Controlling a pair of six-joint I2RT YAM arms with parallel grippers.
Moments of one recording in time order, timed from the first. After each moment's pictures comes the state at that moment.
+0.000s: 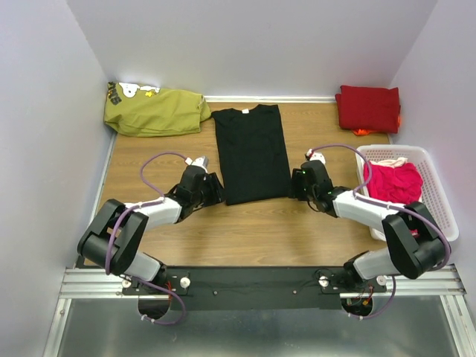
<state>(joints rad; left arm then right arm) -0.48 1.46 0.52 0.25 0.14 -0.71 0.49 1.42 0.61 0.03 0.19 0.46</state>
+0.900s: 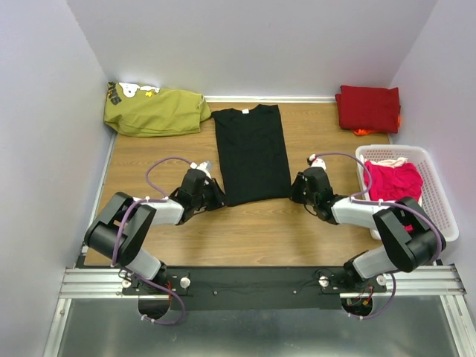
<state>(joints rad) -0.48 1.53 0.48 0.39 0.29 -0.77 0.49 1.47 0.48 0.33 0.11 0.57</state>
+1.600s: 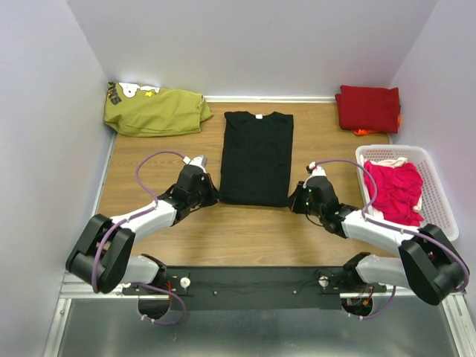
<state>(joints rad) -0.49 1.34 0.52 0.14 0.13 -0.69 0.56 1.22 0.41 0.18 0.05 0.59</state>
